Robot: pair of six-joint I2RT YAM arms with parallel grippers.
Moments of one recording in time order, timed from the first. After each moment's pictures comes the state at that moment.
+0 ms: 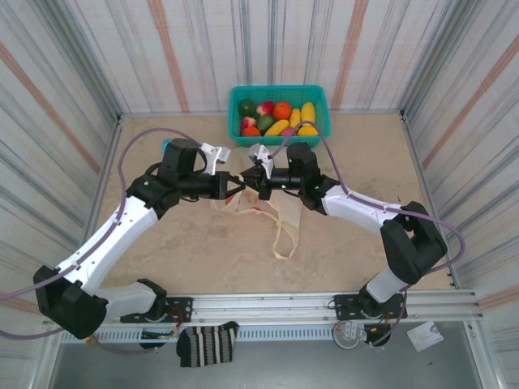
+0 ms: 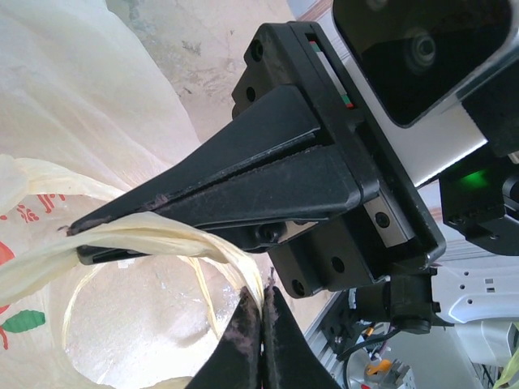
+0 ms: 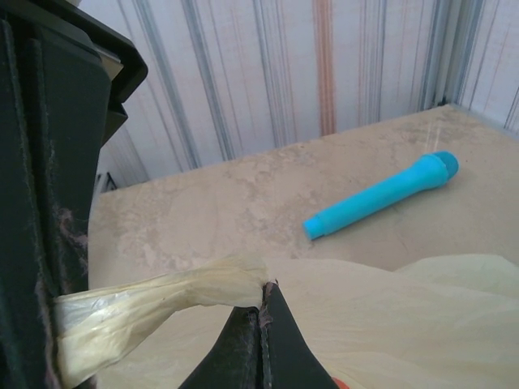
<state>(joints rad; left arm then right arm) -0.52 1.20 1.13 -0.58 0.58 -0.45 0.67 1.58 1.01 0.35 -0.69 -0.01</state>
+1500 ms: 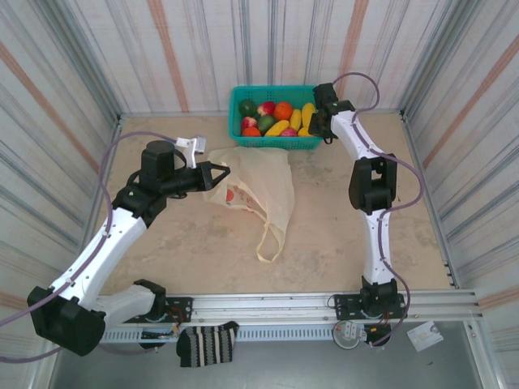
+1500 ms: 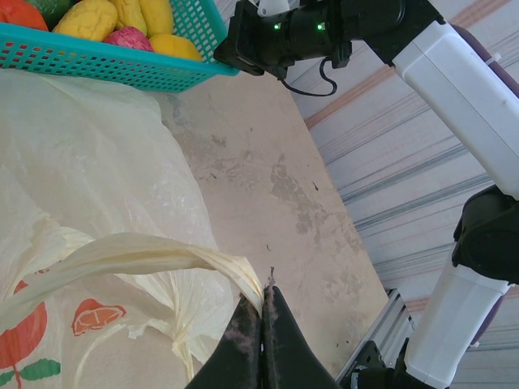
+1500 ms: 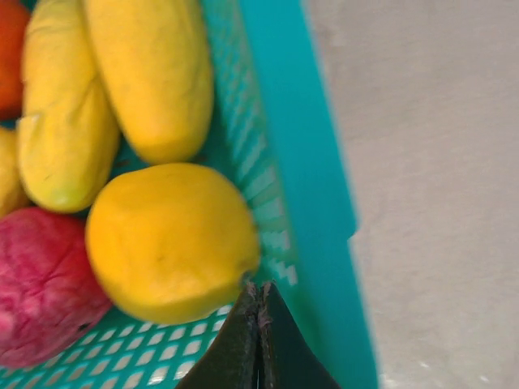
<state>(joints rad) -0.39 1.09 1.02 -0.37 0.55 -0.56 0.22 2.35 2.20 -0.88 0.22 0.45</state>
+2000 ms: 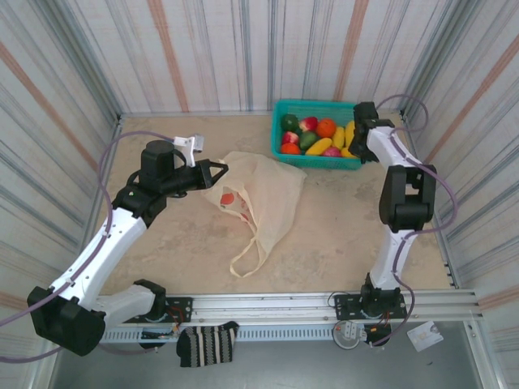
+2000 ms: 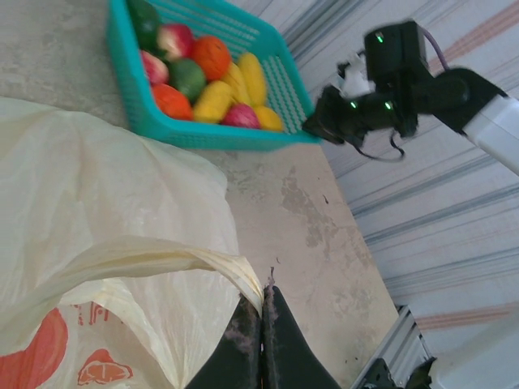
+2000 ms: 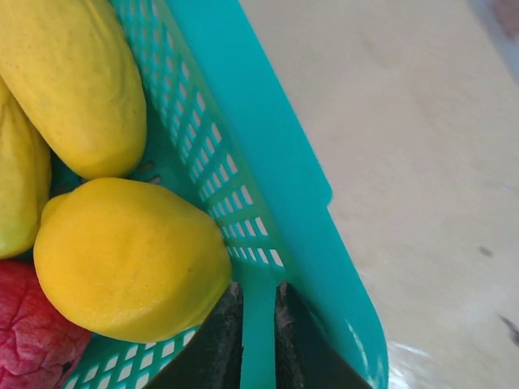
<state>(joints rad) -0.39 1.09 1.02 -0.36 0.49 -0.57 0.03 1.97 1.60 -0.79 0.38 0.50</state>
